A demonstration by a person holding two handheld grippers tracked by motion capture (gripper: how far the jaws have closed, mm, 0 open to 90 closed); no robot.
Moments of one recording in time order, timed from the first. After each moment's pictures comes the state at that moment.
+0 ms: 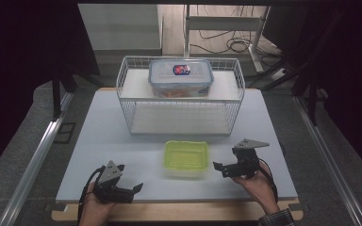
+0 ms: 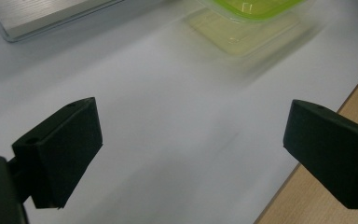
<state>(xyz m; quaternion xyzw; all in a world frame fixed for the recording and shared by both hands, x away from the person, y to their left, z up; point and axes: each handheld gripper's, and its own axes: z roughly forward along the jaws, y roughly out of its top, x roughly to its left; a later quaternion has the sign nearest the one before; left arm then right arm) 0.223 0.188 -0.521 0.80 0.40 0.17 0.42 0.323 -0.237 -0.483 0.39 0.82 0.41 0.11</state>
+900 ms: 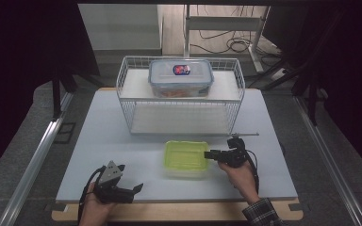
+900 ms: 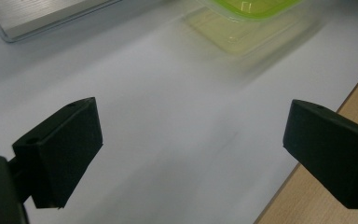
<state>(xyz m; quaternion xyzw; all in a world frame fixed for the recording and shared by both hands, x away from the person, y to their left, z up) 0.223 0.188 -0.521 0.80 0.40 0.17 0.42 0.362 -0.212 -0.499 0.50 0.75 0.43 -0.05</state>
